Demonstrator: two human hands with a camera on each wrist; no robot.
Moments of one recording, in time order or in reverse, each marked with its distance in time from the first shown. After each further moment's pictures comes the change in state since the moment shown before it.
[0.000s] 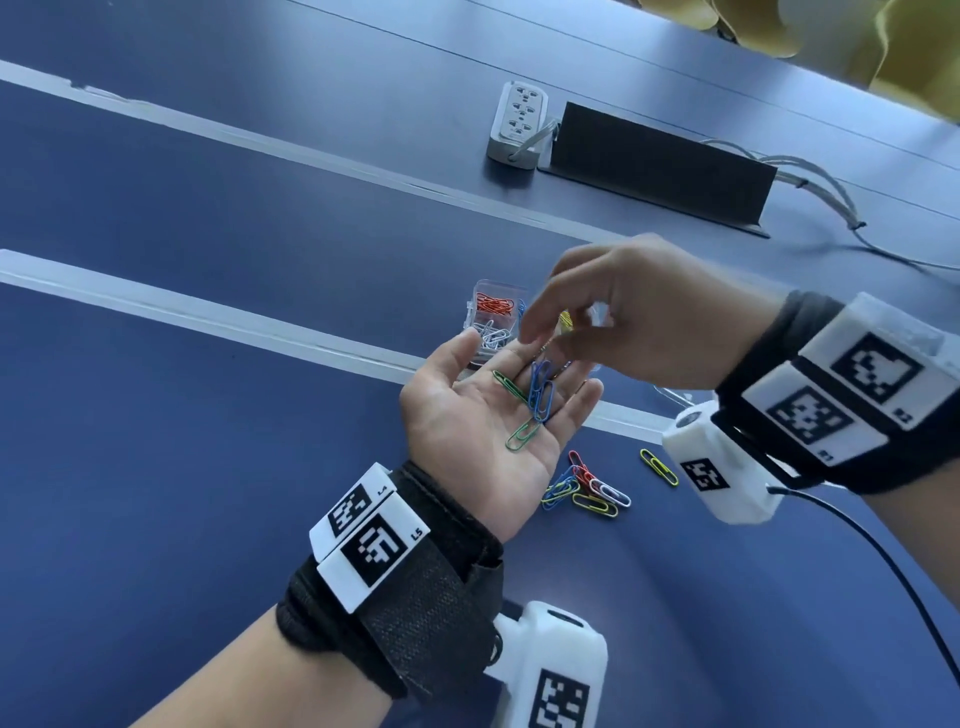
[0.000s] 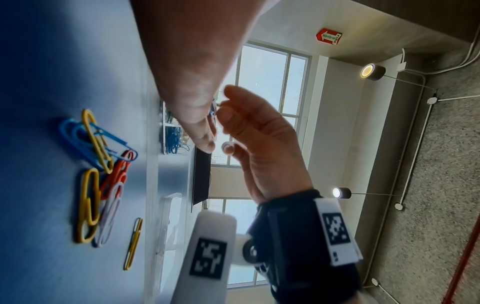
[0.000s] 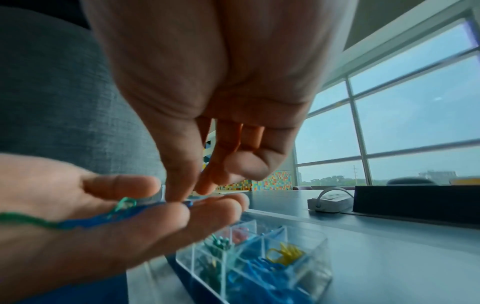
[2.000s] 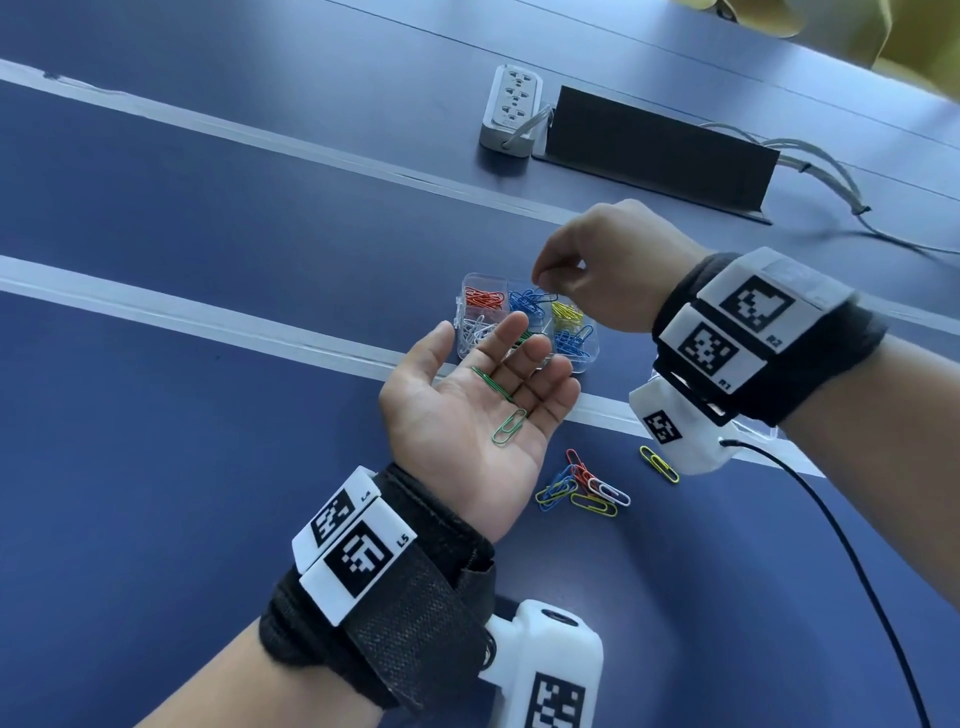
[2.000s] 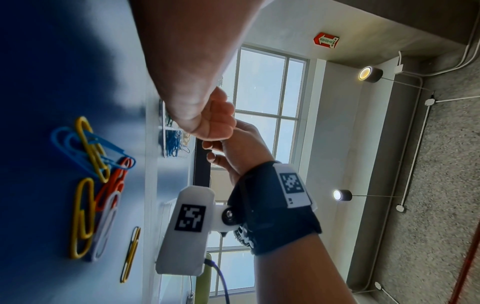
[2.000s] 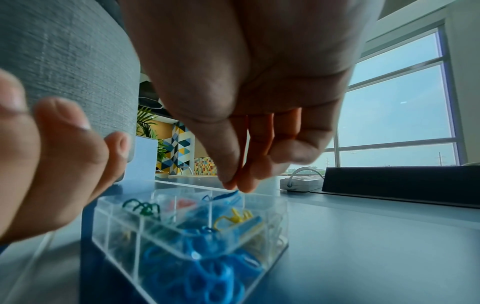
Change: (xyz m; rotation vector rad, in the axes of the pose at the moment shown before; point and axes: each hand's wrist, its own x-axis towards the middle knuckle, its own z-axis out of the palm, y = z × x) left_hand 0.004 0.001 -0.005 -0.035 0.085 0.063; right_hand 0.039 0.030 0.010 -0.117 0.102 0.364
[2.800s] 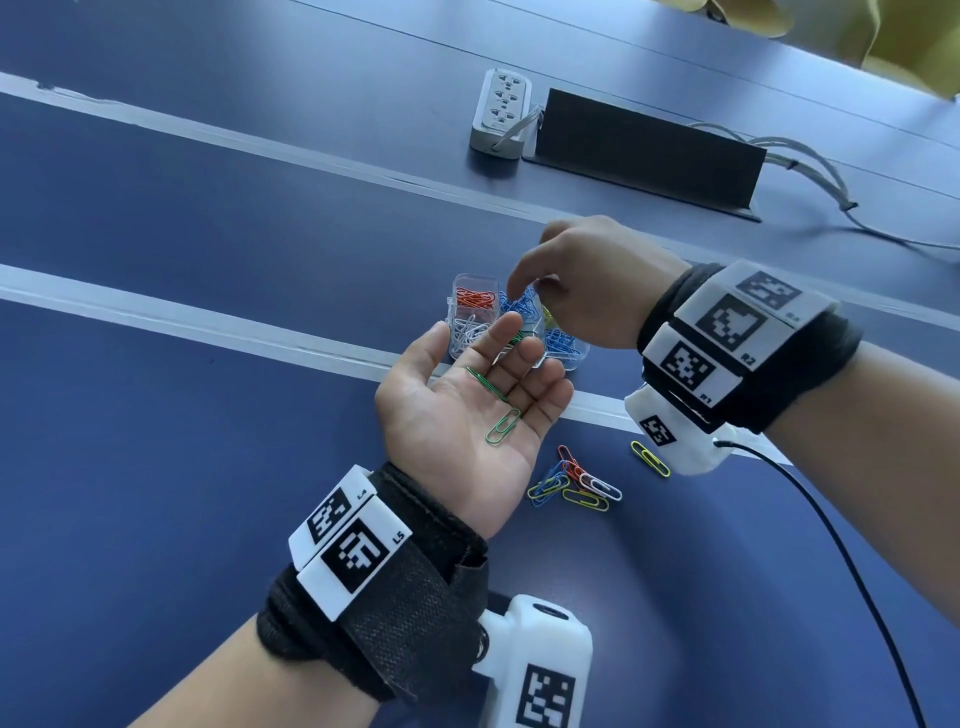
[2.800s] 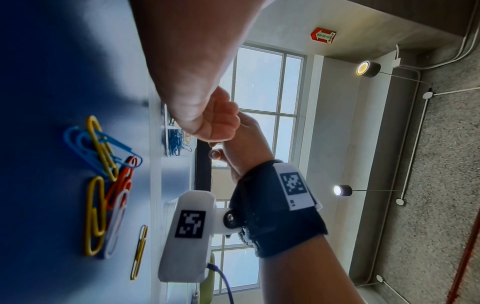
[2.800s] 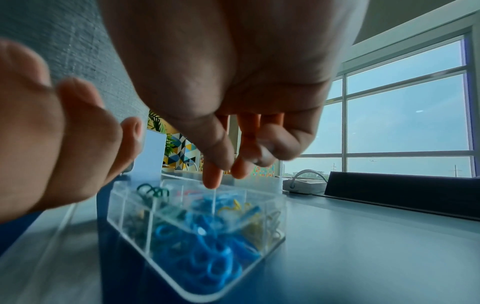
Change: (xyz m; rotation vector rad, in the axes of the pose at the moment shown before) left_hand -0.001 -0.002 0.001 0.031 -0.001 -0.002; right_hand -0.010 -0.005 0.006 -0.082 -0.007 -0.134
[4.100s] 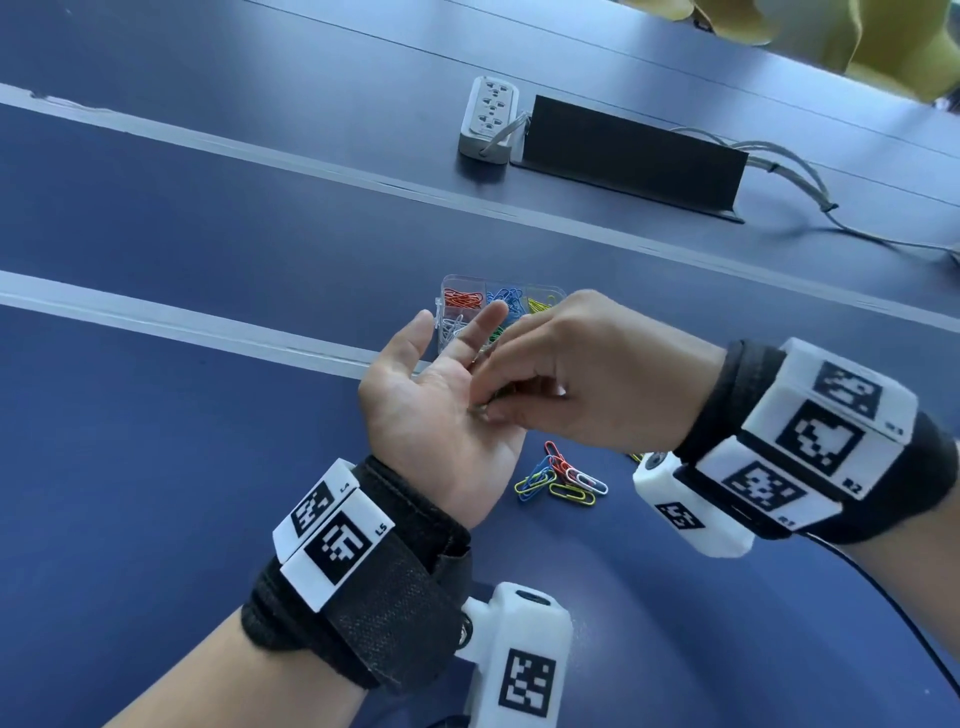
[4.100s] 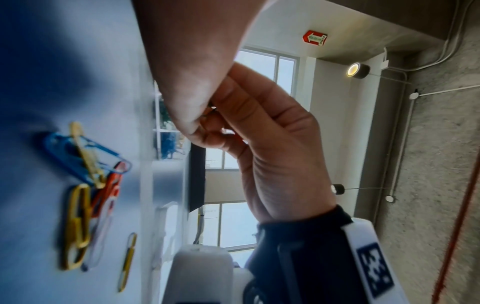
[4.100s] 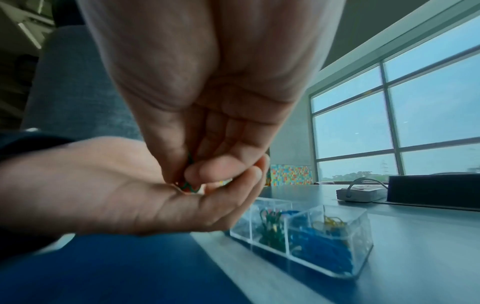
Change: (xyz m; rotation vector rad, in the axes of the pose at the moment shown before) left_hand -0.006 0.004 0.003 0.060 -0.088 0.003; right_hand -0.059 -0.029 -0.004 0.228 -0.067 -0.436
